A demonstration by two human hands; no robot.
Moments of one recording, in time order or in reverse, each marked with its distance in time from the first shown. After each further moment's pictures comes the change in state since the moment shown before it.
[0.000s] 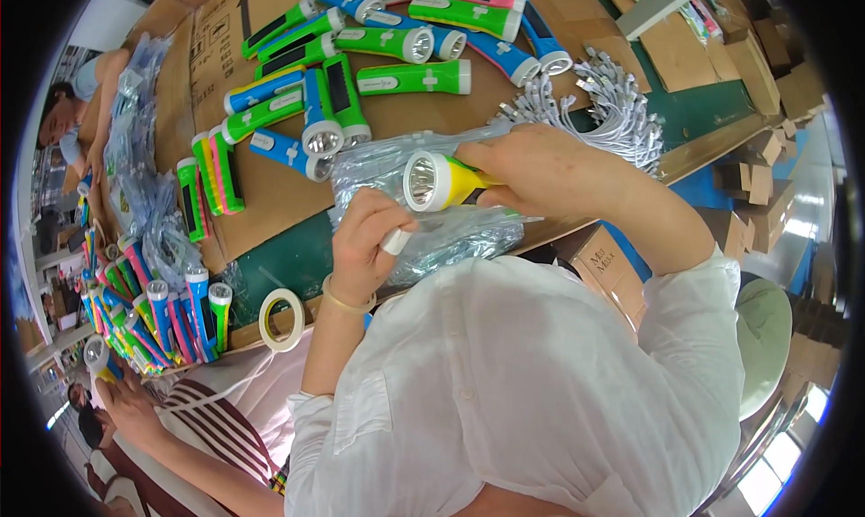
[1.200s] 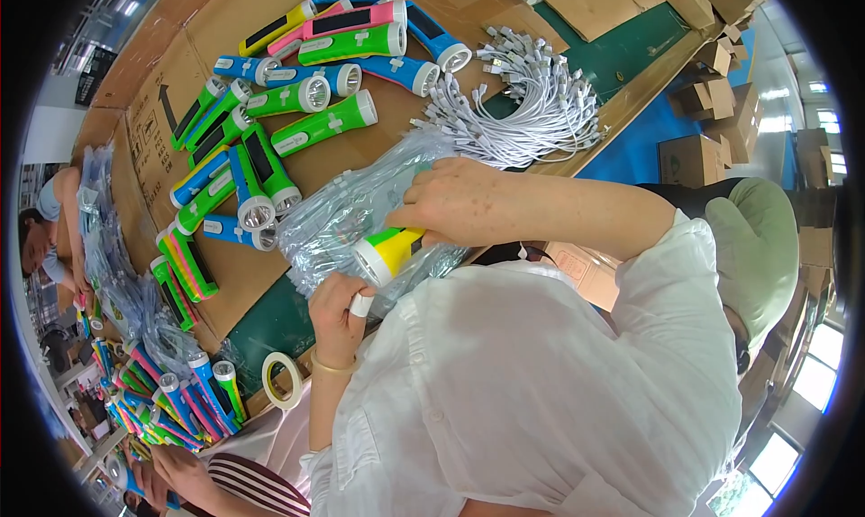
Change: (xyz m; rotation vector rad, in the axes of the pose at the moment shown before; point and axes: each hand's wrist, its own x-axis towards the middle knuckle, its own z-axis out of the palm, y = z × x) left_hand -0.041 0.006 0.009 0.099 -0.201 -0.329; right_hand -0.022 0.021 0.047 -0.129 0.054 -0.053
